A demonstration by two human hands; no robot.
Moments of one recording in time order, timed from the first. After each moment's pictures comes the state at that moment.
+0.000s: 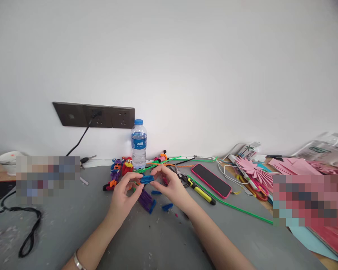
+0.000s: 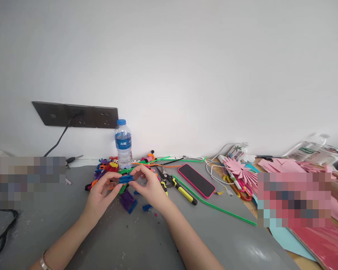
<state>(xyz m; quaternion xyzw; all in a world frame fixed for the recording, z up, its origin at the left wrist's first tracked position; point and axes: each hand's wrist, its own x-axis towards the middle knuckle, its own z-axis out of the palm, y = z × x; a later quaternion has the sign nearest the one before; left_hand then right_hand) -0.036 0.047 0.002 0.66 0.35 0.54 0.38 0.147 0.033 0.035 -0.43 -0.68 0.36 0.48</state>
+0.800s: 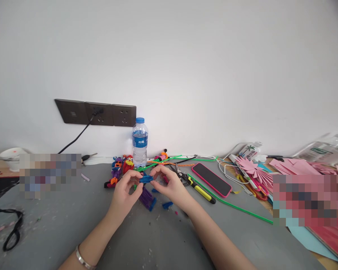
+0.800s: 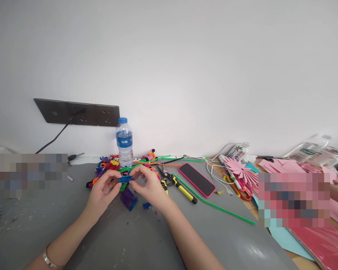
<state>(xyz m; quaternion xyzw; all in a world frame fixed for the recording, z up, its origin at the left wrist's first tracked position) -0.037 0.049 -0.005 0.65 0.33 0.55 0.40 0.145 0.031 0.038 -0.44 -0.70 0.33 0.45</state>
